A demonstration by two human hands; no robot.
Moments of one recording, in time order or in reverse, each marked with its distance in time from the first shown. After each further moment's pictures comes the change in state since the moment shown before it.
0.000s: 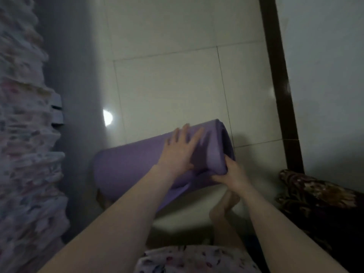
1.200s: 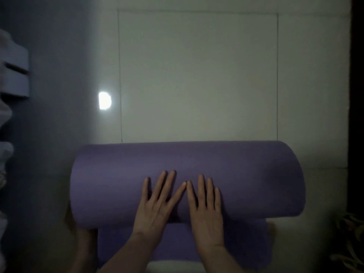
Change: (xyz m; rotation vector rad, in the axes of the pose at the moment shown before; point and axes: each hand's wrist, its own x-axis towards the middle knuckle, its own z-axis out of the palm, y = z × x) left_hand 0.032 -0.150 0.287 0.128 0.211 -0.069; right_hand 0.120 0.060 0.260 -0.873 0.263 -0.418
